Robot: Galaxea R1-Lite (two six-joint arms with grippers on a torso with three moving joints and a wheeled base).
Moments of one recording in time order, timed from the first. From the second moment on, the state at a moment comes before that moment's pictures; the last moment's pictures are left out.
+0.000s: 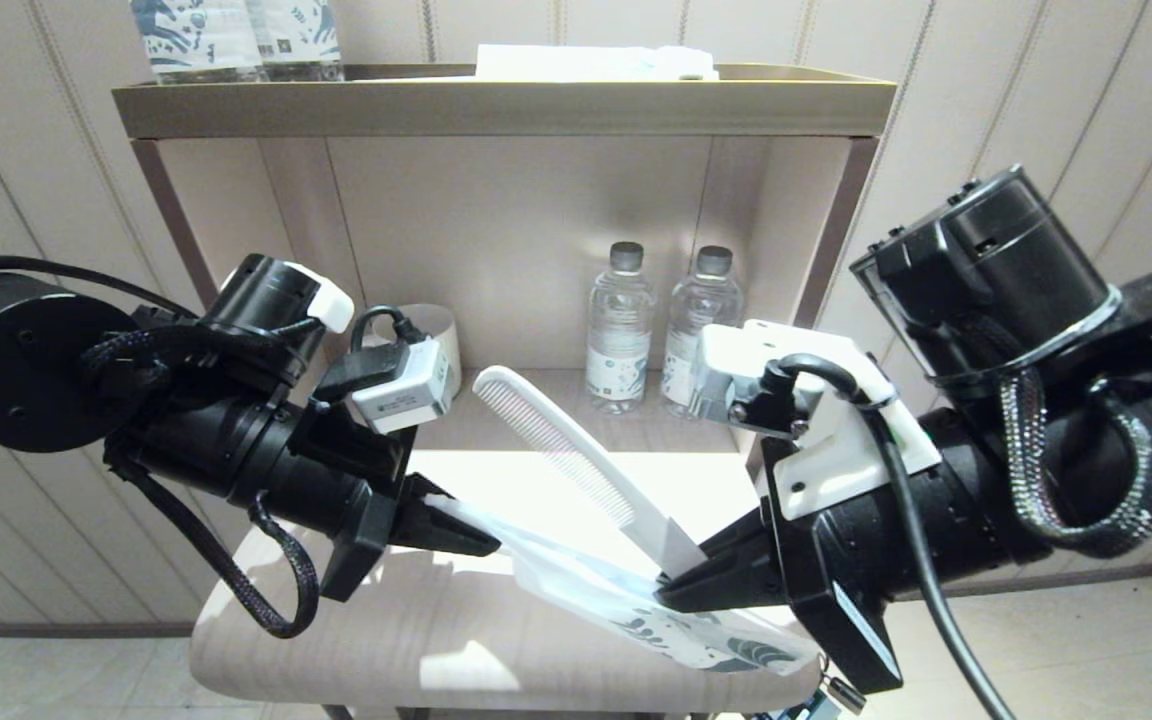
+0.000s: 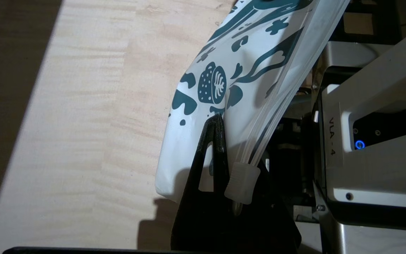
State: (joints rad) left arm -0.47 1.70 -1.22 0.43 -0.80 0.80; right arm 0.76 1.56 -1.34 0.52 0.44 -0.30
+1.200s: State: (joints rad) left arm -0.45 1.78 -1.40 0.43 -0.79 0.65; right arm 0.72 1.55 -1.34 0.52 0.39 -0.36
